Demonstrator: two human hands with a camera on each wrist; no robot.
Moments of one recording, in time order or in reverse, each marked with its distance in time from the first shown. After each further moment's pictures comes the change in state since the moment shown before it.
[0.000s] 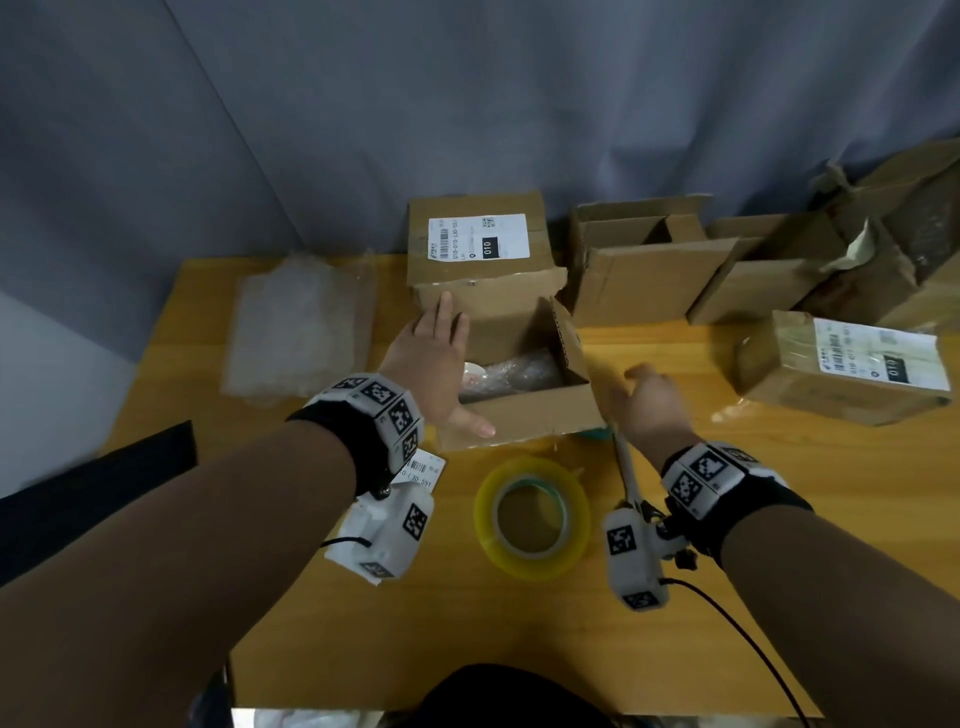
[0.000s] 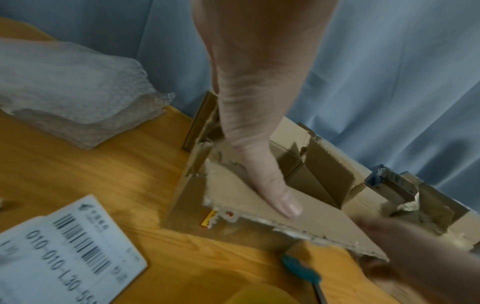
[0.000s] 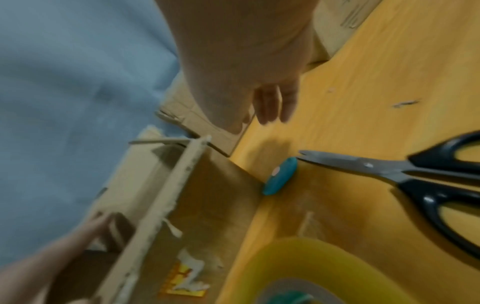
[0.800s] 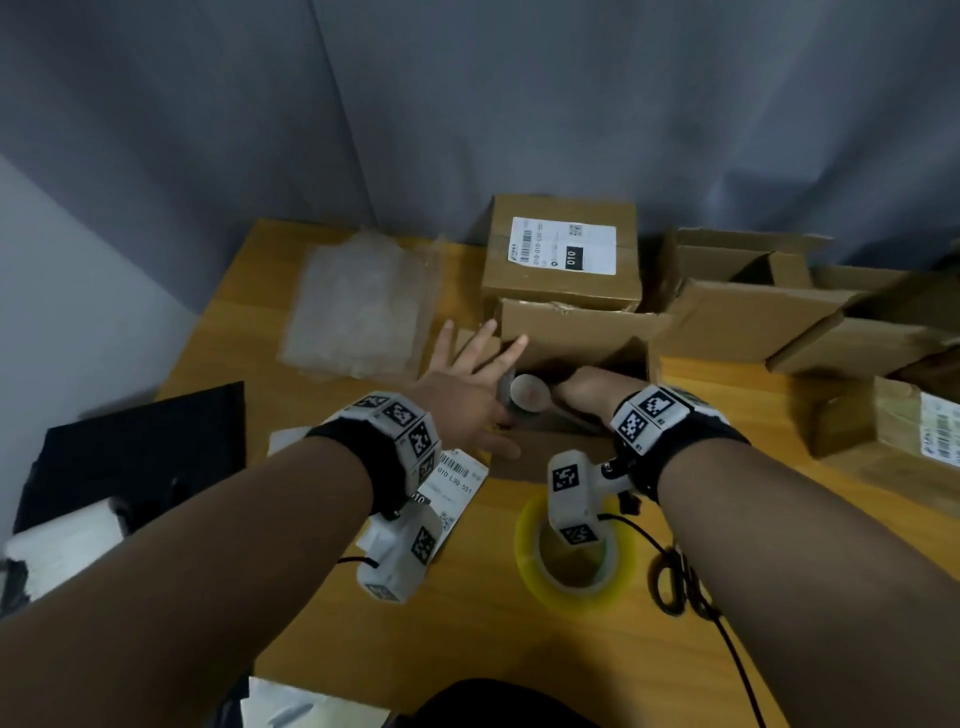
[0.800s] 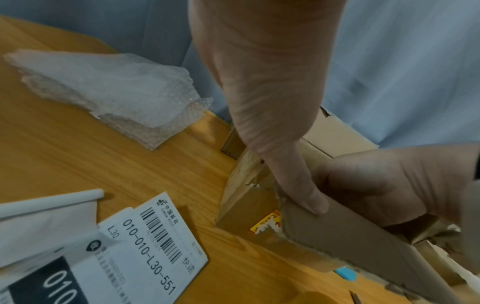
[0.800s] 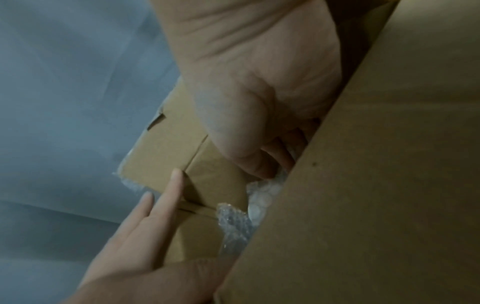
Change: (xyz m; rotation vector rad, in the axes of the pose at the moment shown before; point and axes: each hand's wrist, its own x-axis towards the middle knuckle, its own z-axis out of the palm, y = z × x) left_hand -0.018 -0.031 0.028 -0.048 -0.033 0.230; right_hand 0.008 -0.134 0.030 -0.190 -0.554 -0.082
